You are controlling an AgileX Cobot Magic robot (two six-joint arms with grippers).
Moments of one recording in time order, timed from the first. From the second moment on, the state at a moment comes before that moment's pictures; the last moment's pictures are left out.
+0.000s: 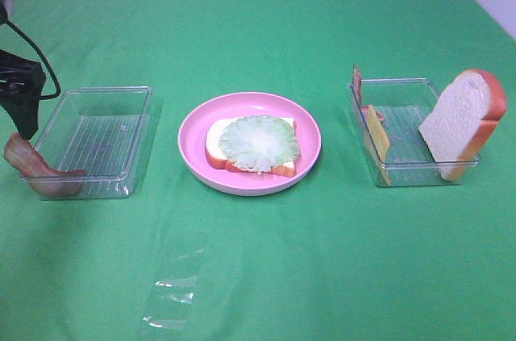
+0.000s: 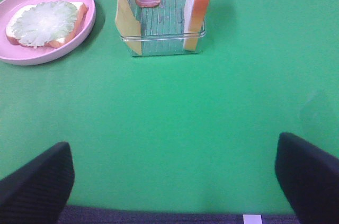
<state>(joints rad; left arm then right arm) -0.13 1.83 -1.39 0.07 1.19 -0.09 -0.03 0.00 -0.46 0.09 1.10 -0.04</state>
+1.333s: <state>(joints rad) -0.13 2.03 -1.39 0.03 1.02 -0.11 -0.03 0.00 -0.46 0.09 1.10 -0.04</state>
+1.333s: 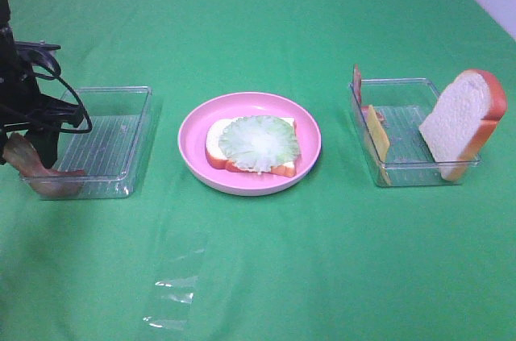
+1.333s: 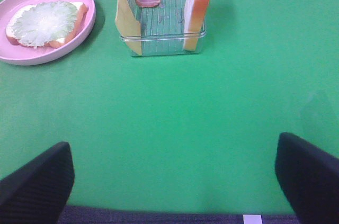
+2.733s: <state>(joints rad) -0.24 1.92 -1.75 -0.33 1.11 -0.01 -0.03 0.00 -0.46 0.09 1.10 -0.04</state>
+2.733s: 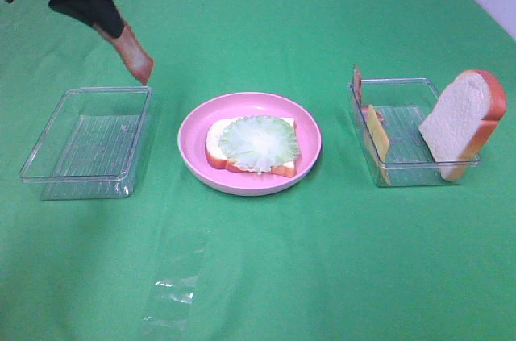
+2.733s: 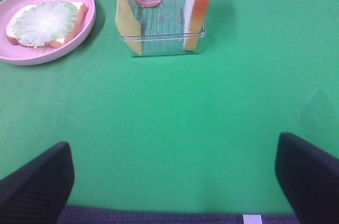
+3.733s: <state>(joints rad) -0.55 2.39 -2.12 -0.53 1.12 -0.01 -0.03 0.00 -0.46 0.09 1.10 -0.04</state>
